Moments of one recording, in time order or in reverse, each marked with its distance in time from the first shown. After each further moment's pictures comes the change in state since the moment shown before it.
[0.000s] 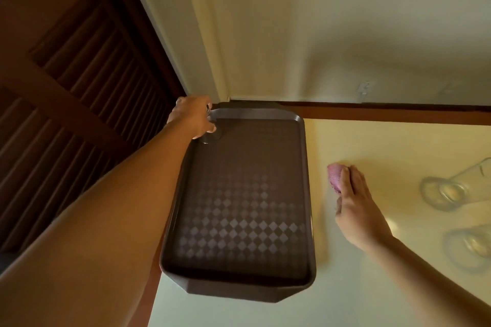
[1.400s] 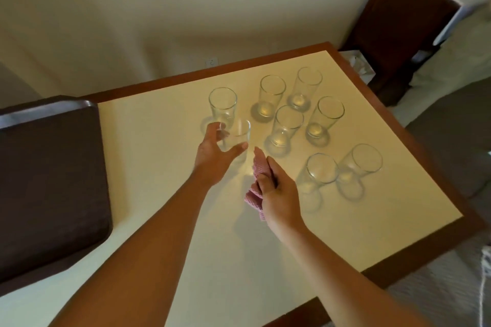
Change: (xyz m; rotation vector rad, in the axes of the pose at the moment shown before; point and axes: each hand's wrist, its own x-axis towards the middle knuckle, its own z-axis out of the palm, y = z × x) left_hand -0.256 0.392 0.196 -0.888 -0.292 0.346; right_hand -0.218 0.156 -0.124 1.544 0.349 0.530
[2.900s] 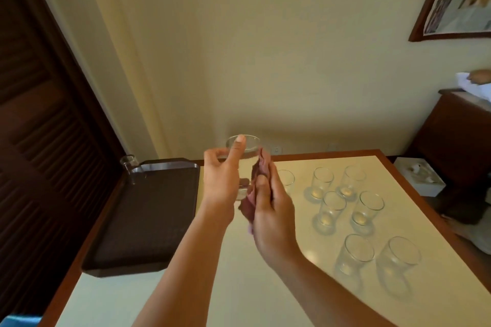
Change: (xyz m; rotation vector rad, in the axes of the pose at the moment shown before) left_hand -0.168 0.197 -0.136 -0.620 0.503 -0.032; right_hand -0.131 -0.126 0.114 -0.036 -0.362 -0.551
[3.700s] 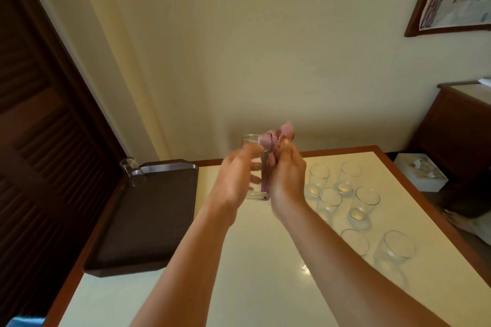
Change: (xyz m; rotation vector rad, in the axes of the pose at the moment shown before) left_hand -0.026 0.010 0.021 0.246 -0.277 0.021; right_hand 0.063 -0.023 -0.021 0.224 0.245 0.163
